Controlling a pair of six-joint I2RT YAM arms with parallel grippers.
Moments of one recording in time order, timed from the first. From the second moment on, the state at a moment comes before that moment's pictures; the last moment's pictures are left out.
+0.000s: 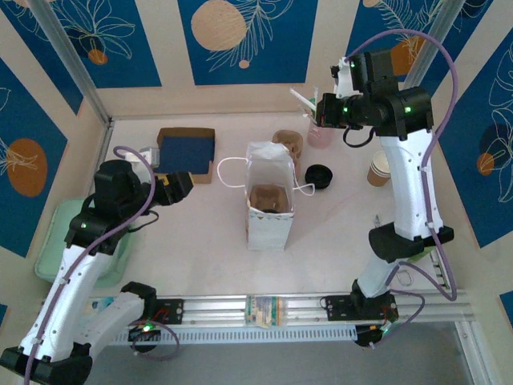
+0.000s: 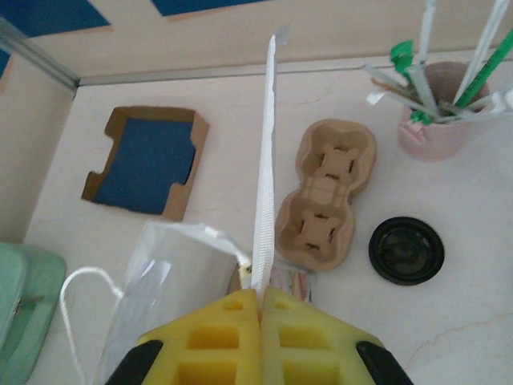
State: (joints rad) left arm -0.29 0.83 1.07 -0.71 0.31 -0.50; right arm 0.35 1.72 2.49 -1.52 -0.13 0.32
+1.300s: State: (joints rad) left arm -0.29 0.83 1.08 -0.71 0.31 -0.49; right arm 0.41 1.43 2.07 -1.50 -0.42 0.29
